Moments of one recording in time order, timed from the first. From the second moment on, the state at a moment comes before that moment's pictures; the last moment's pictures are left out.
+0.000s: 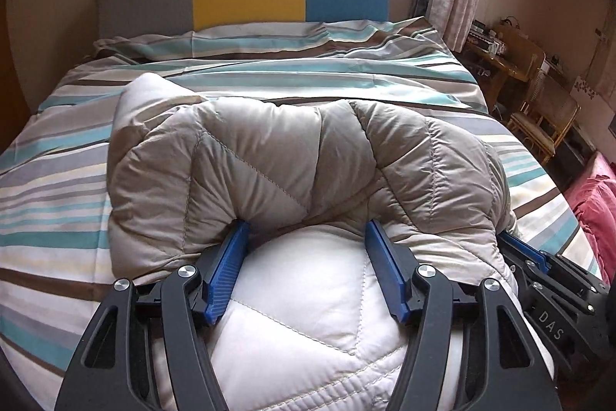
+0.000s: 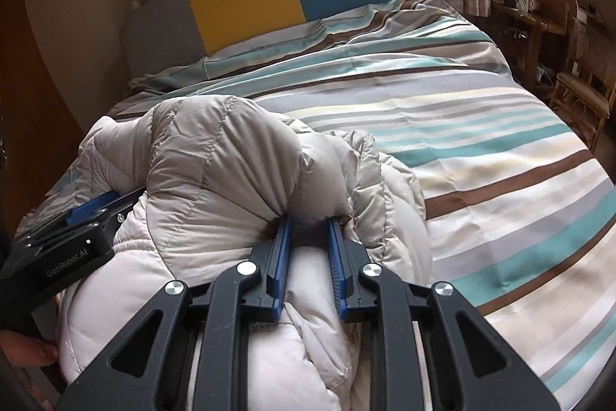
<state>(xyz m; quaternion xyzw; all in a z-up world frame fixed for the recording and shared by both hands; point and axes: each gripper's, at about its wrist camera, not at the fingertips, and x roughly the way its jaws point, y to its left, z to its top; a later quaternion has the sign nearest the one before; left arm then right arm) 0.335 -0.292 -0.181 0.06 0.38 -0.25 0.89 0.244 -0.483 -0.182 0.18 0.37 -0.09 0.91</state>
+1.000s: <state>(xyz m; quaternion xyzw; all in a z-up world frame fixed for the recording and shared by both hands) 0.352 -0.300 -0.145 0.07 0.36 -0.21 0.90 0.293 -0.466 -0.119 0.11 0.39 -0.06 0.91</state>
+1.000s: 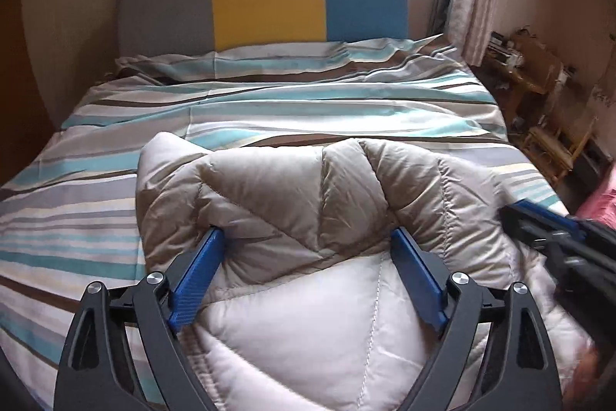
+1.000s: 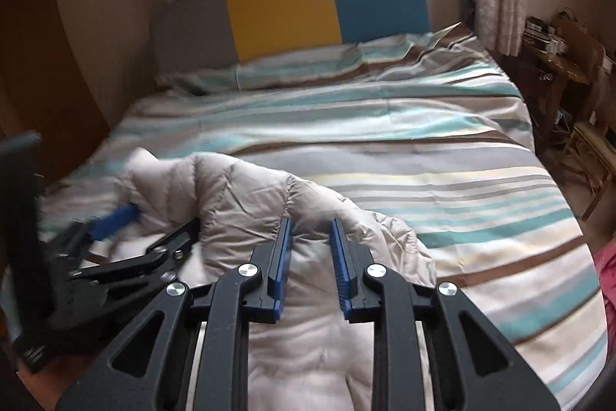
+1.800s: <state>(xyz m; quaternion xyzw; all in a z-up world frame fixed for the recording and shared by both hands) 0.348 -0.314 -0.173 0.08 0.40 -0.20 0.89 0.308 -0.505 -0.192 0.20 0.36 -0.08 0.90</state>
